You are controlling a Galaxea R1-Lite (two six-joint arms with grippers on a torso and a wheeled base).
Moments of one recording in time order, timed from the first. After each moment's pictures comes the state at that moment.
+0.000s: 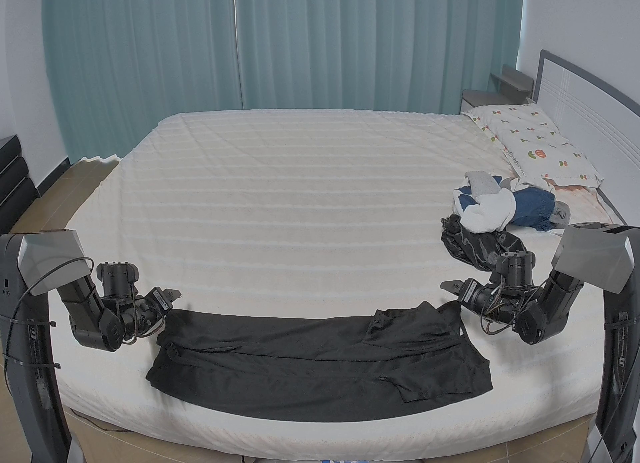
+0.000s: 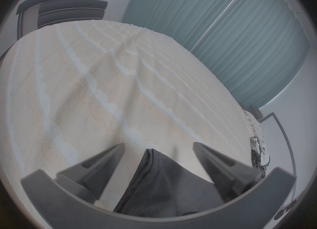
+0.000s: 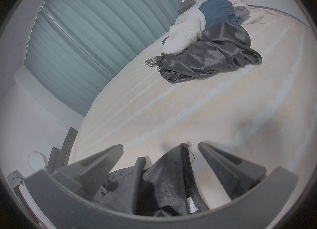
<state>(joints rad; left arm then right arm) 0.10 2.38 -0.77 -0.98 -0.10 -0.65 0.13 2.41 -0.83 -1.03 0.13 0.64</state>
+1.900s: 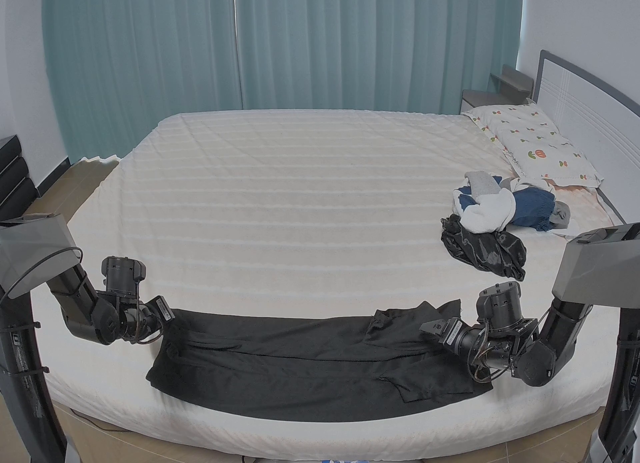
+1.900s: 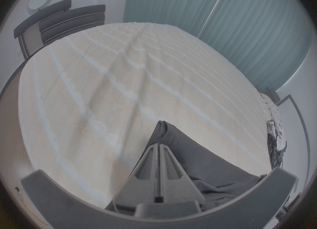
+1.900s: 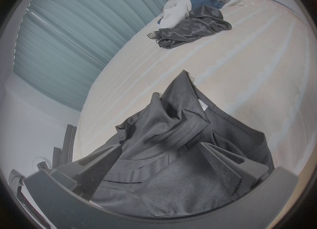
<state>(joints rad) 0.02 2.22 -0.72 -0.68 0.05 -0.58 0.38 2.22 -0.50 -1.02 -0.04 0.89</state>
